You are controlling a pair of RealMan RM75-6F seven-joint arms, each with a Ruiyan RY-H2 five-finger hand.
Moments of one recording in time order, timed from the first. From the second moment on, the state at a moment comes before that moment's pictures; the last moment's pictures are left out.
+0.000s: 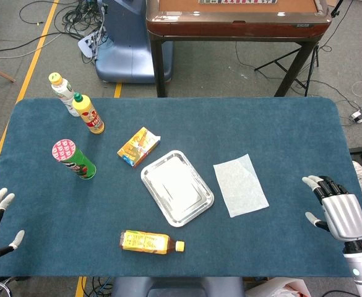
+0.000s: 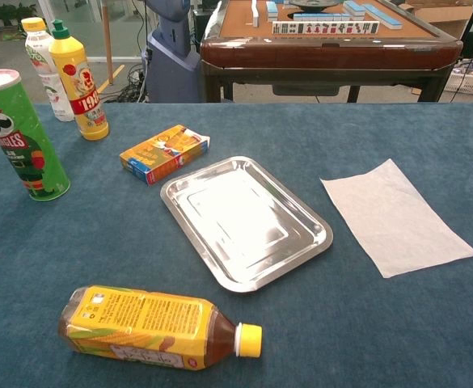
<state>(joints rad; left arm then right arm) 0.00 -1.04 -0.01 -1.69 1.54 1.56 -0.01 0.13 -1.07 0.04 -1.67 -1.60 1.48 -0.16</state>
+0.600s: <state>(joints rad) 0.03 -1.04 0.00 -1.70 1.56 1.60 0.00 0.25 -1.14 0.01 -1.56 -1.63 1.27 -0.17</state>
